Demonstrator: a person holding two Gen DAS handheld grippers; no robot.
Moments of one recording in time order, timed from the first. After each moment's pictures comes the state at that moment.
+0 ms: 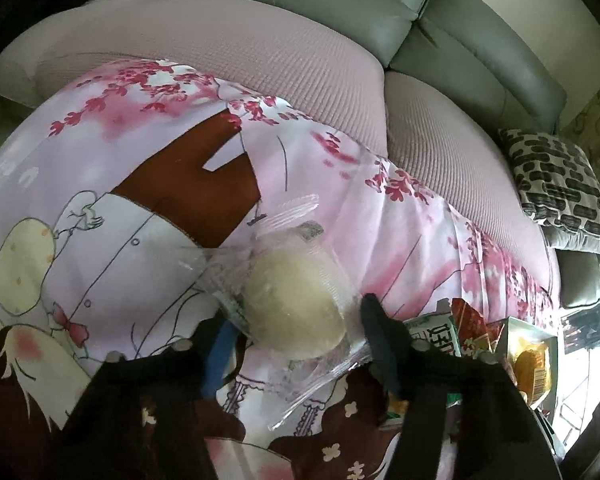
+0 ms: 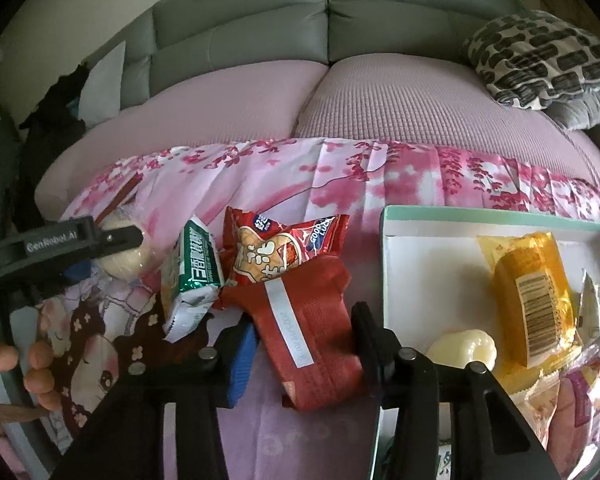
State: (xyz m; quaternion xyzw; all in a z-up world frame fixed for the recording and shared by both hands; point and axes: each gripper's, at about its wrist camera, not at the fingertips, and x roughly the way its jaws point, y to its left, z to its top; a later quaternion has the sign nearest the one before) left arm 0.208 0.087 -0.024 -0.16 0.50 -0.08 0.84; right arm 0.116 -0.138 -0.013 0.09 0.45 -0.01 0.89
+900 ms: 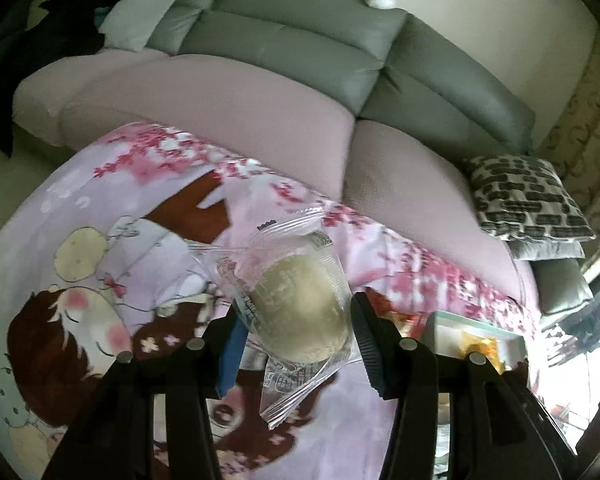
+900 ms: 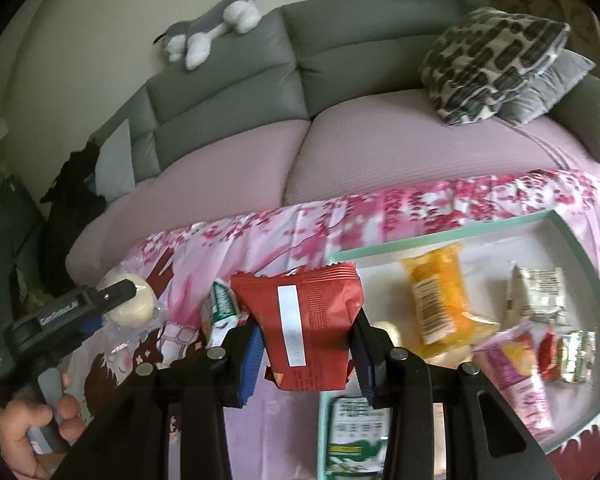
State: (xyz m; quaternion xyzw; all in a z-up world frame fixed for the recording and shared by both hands) left arm 0.129 0.062 0.057 -0.16 0.42 -0.08 0.89; right arm 0.046 -0.194 0.059 0.18 0.36 -0.02 0.91
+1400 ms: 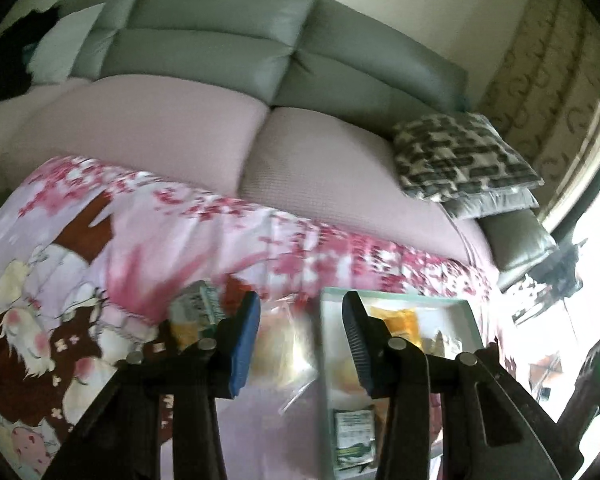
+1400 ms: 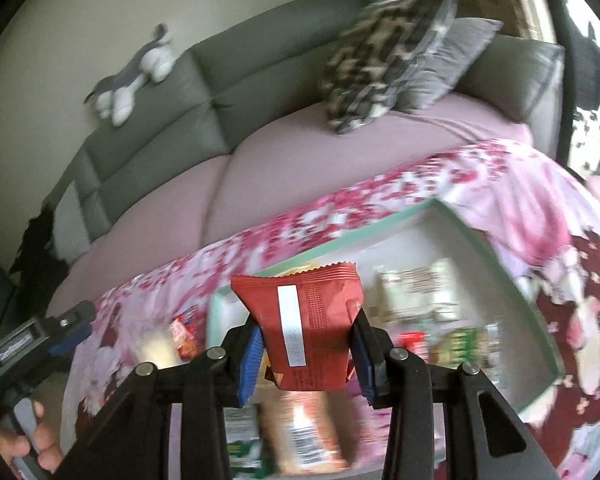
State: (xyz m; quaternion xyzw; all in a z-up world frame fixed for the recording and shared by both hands) left arm 0.111 -0.048 0.088 -0.10 0.41 -0.19 0.89; right arm 0.000 -0.306 0.059 0.25 0.34 -0.13 0.90
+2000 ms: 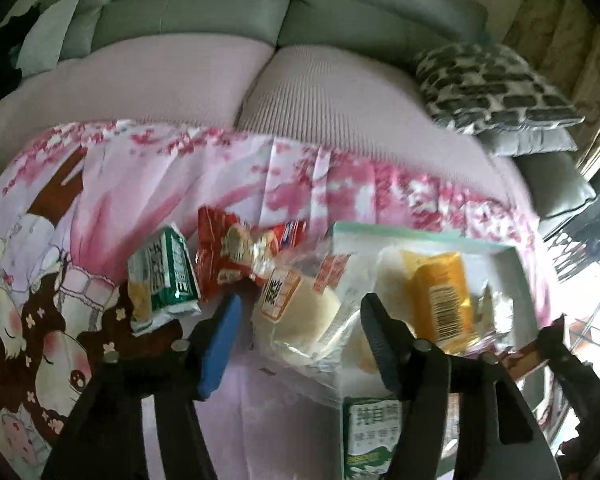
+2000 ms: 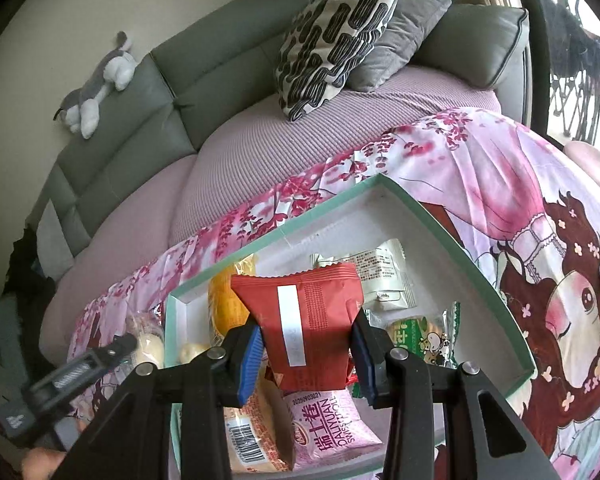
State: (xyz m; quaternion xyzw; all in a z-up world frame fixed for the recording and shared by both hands) left arm 0.129 -0.096 0.019 -0.04 0.50 -0.15 0.85; right arm -0.012 -0.343 0.035 0.28 0.36 -0.15 0.88
